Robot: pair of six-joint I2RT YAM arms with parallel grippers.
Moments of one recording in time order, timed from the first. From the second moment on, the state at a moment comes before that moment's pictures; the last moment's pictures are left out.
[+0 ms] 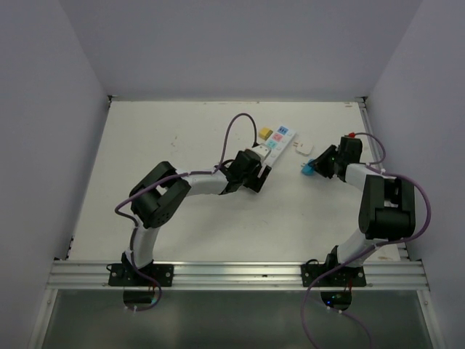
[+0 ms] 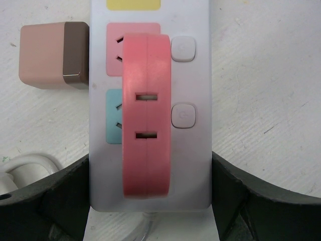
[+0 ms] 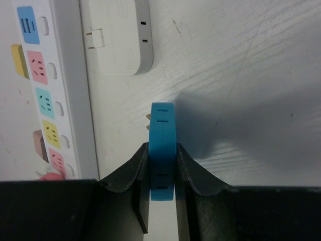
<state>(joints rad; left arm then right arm) -0.84 2.05 1.24 0.04 -0.18 -0.17 -0.12 1.65 0.83 0.01 -0.24 0.70</state>
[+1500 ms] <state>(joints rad) -0.80 1.91 1.06 0.04 -0.17 -0.18 0.11 1.51 0.98 -0.30 -0.11 0.58</state>
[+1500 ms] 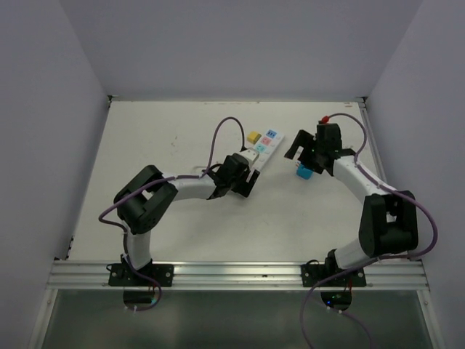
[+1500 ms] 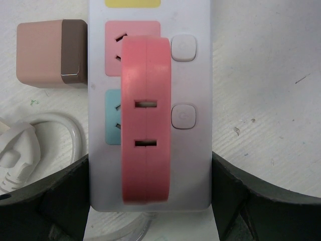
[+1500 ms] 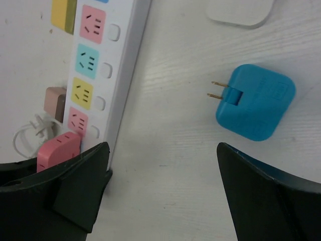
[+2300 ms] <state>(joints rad) -0.80 1.78 0.97 -0.09 -0.13 -0.22 0.34 1.91 1.39 -0.38 0.01 0.62</state>
